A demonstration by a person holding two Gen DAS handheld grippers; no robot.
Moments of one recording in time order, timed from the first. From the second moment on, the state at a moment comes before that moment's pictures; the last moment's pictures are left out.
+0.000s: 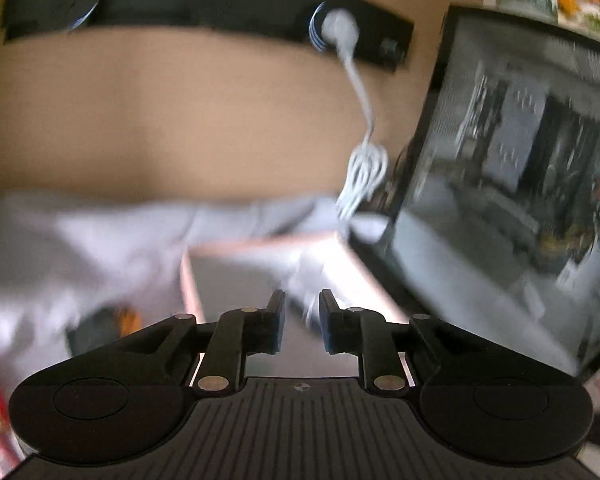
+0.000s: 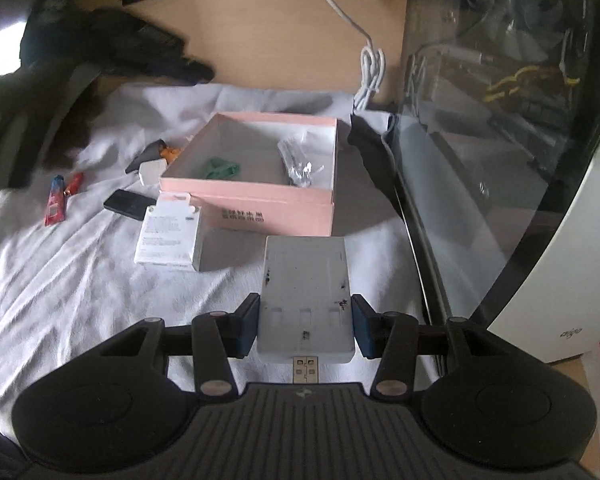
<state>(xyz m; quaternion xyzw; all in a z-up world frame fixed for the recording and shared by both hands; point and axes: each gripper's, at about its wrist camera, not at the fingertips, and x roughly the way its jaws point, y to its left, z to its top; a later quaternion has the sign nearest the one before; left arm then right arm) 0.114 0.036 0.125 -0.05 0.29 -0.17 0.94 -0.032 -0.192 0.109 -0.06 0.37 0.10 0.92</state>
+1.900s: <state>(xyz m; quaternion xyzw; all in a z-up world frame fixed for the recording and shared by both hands) 0.057 -0.015 0.025 0.03 0.39 -0.08 0.92 0.018 -0.201 0.045 -0.09 0.42 0.14 0.89</state>
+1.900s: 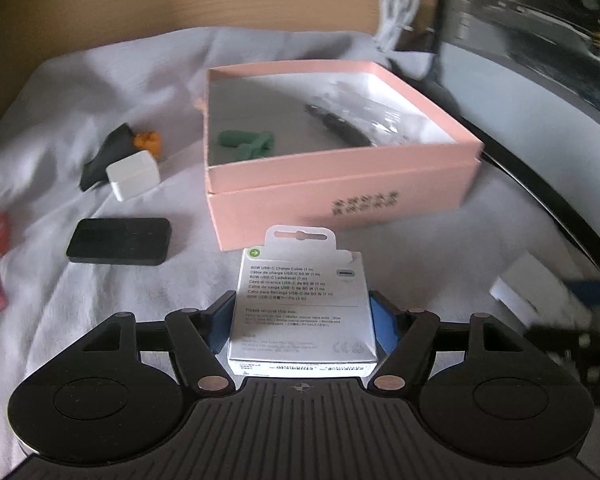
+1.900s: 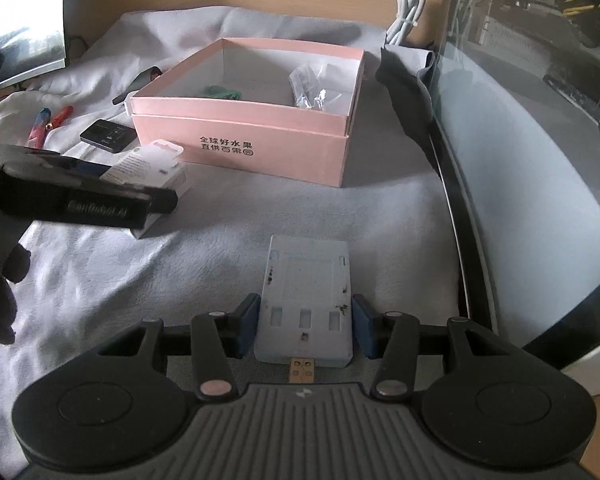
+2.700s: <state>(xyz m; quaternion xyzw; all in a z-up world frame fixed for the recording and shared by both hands) 0.137 0.050 0.173 -0.04 0.26 -0.21 0.94 0.080 -0.146 0.167 -0.10 0.26 0.14 0.95</state>
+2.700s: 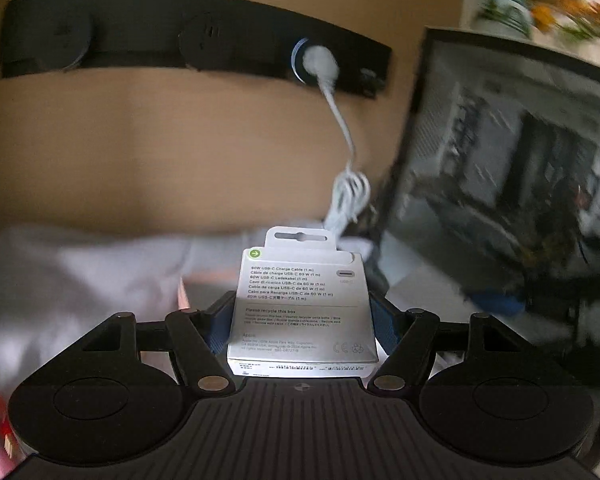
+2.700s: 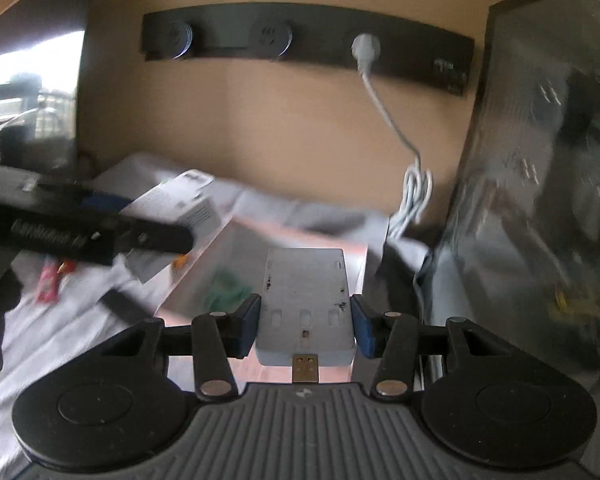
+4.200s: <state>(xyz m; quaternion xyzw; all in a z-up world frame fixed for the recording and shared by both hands) 0.174 0.167 0.063 -0.10 0.32 -0.06 0.94 0.018 -0.076 0.085 -0.15 0.37 0.19 0.90</state>
